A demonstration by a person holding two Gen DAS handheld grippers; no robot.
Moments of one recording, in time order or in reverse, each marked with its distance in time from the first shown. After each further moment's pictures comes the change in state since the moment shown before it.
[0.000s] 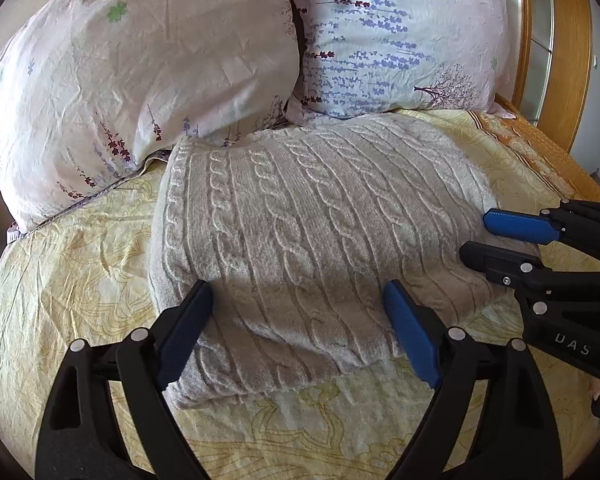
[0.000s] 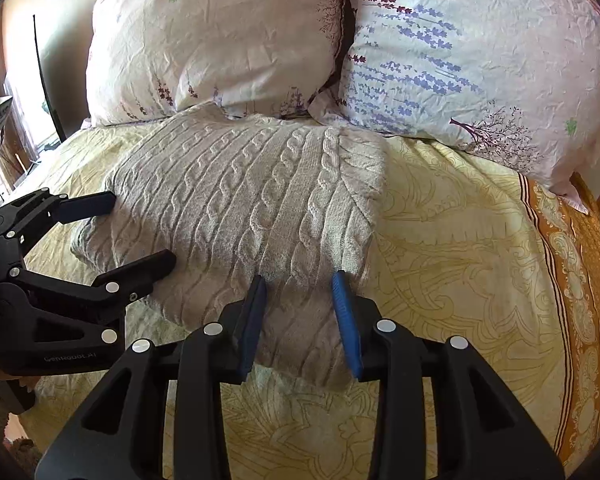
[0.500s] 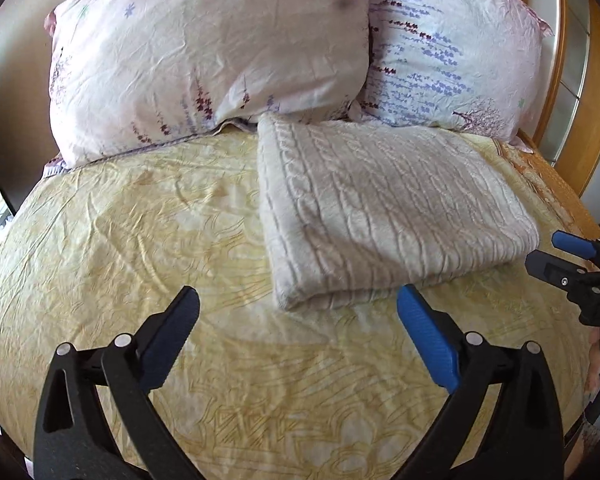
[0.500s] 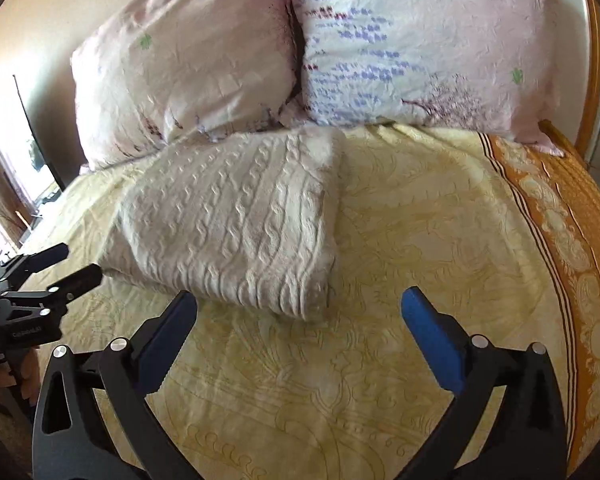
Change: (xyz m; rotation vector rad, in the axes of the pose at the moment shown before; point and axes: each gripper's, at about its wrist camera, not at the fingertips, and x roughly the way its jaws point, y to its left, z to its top) left arm -0.051 0.058 -0.044 -0.176 0.015 0.034; right arm -0.031 -0.020 -0.022 0.237 0.039 -0.003
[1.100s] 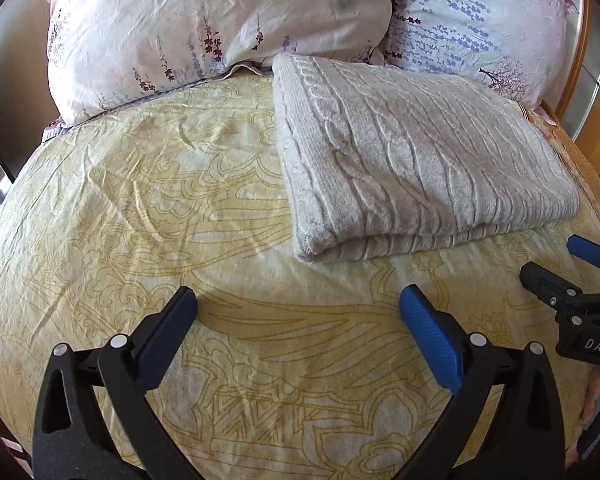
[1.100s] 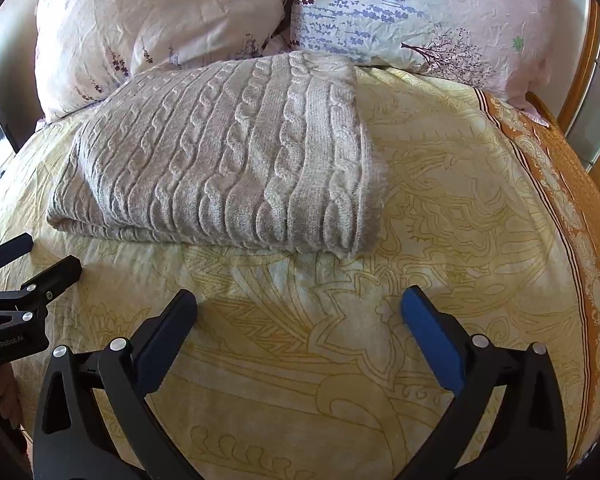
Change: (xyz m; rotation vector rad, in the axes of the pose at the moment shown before) left arm 0.026 0.007 -0.017 -0.013 0.125 0.030; right arm 0.024 0.034 -0.020 -0.027 0.082 -0.139
